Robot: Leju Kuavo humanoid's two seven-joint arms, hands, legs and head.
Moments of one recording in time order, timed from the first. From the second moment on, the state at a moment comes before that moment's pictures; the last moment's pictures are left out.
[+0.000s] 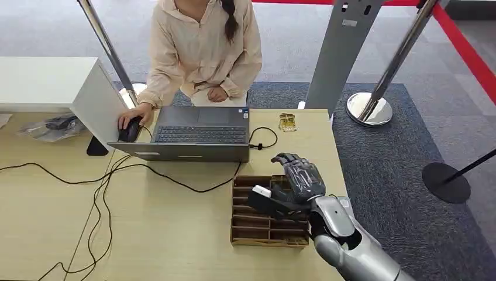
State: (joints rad) left arm -0.16 0.12 -1.39 -0.21 0.96 0.18 0.41; right arm -0.34 -0.32 0.75 -1.44 0.90 -0.06 0.40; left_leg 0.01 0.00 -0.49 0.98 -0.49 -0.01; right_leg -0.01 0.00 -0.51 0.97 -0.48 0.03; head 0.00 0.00
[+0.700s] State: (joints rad) left arm -0.16 0.13 -1.39 -0.21 0.96 0.18 0.41; right arm -0.34 -0.32 0.75 -1.43 0.91 -0.07 0.40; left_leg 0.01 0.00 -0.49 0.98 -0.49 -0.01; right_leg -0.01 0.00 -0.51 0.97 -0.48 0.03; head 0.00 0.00
